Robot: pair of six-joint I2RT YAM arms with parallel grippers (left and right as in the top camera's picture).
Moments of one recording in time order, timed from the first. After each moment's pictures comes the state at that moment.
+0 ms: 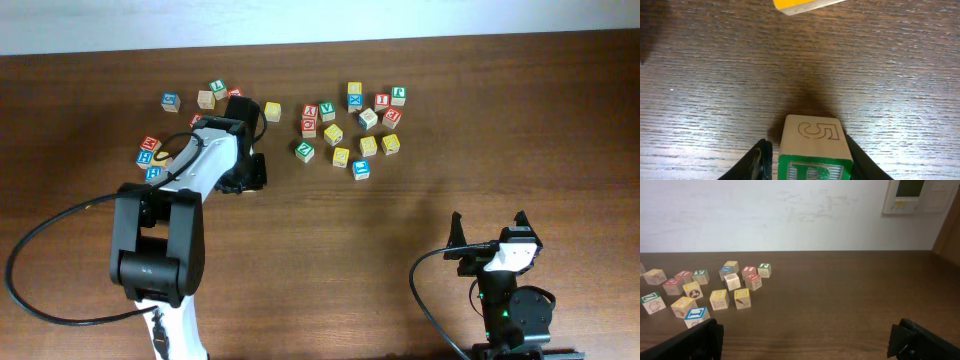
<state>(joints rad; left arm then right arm) -0.22 2.10 1.47 -0.86 -0.07 -0.30 -0.01 0.01 0.01 -0.07 0.04 0.01</state>
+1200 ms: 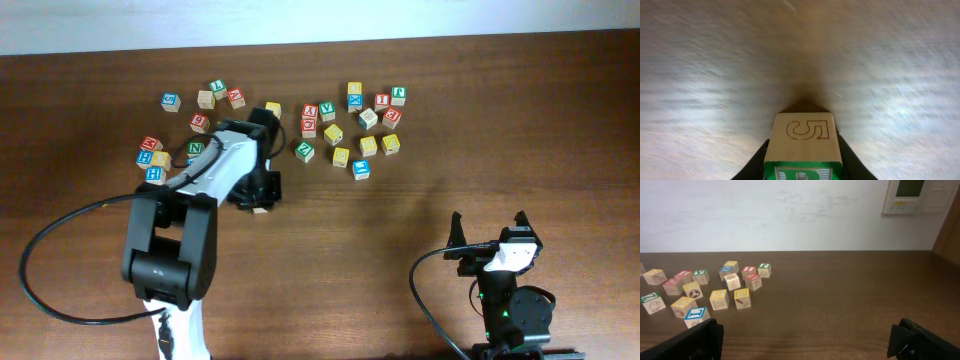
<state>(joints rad) -0.32 2.10 1.47 -1.05 -0.01 -0.32 -0.01 0.01 0.01 -0.07 0.04 0.02</state>
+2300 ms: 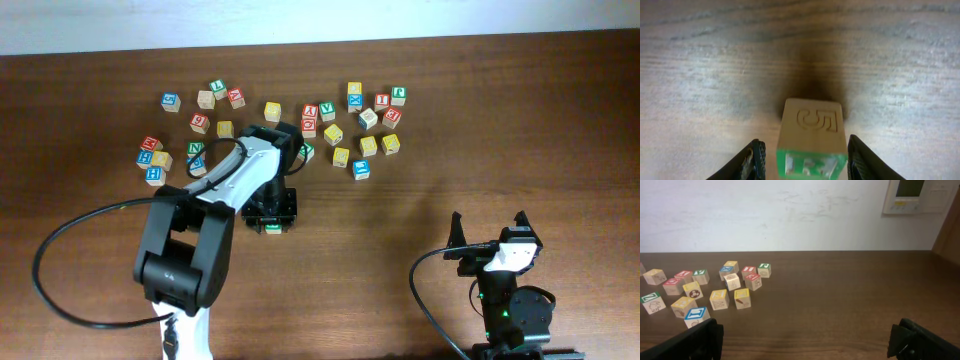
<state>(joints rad) -0.41 2.09 1.47 -1.21 0.01 -0.42 -0.01 0.01 0.01 -0.07 0.04 0.01</state>
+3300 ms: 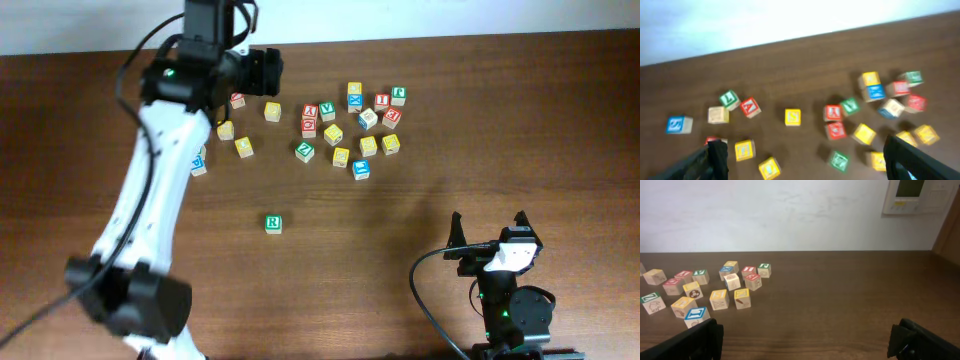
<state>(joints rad) -0.25 1.92 1.96 -0.82 0.00 -0.04 -0.01 0.01 0.01 -0.07 0.04 0.01</state>
